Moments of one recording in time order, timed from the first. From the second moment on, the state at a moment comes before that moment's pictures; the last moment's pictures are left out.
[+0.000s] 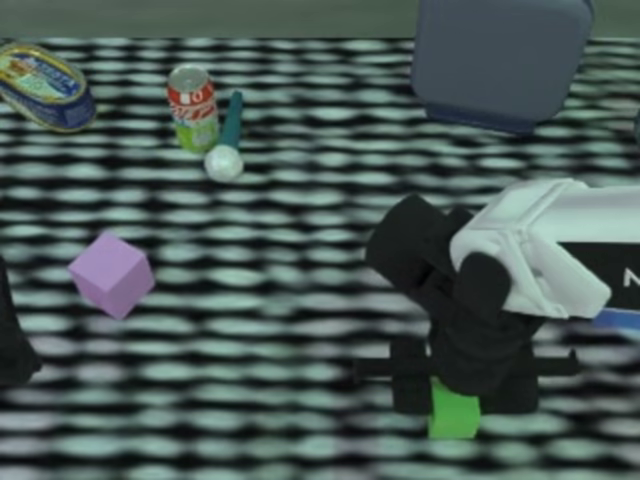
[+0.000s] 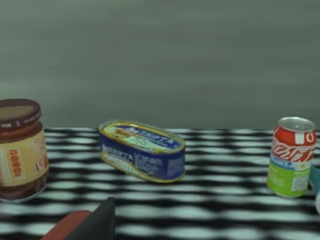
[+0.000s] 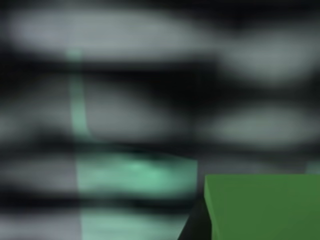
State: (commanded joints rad) left arm 0.00 0.00 0.00 0.00 0.00 0.00; right arm 0.79 1.82 1.07 -0.80 0.03 0.79
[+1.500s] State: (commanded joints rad) left arm 0.00 0.00 0.00 0.00 0.00 0.00; right arm 0.80 1.75 1.20 -1.01 0.03 0.80
